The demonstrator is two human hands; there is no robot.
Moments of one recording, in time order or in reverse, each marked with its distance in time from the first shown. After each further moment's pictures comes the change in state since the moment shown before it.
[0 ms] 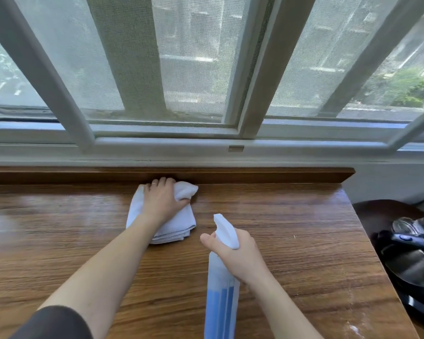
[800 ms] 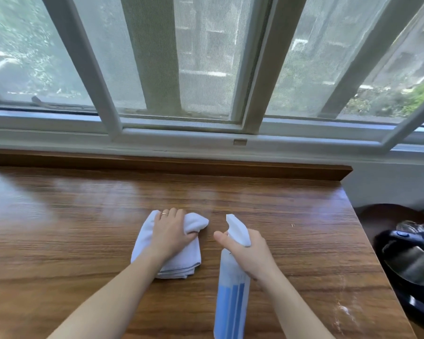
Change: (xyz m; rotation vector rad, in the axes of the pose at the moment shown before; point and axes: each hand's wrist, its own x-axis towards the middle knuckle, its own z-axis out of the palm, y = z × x) left_hand -0.138 0.004 0.020 -0.039 0.022 0.058; right_hand -0.058 0.025 -0.005 0.020 0.001 -0.017
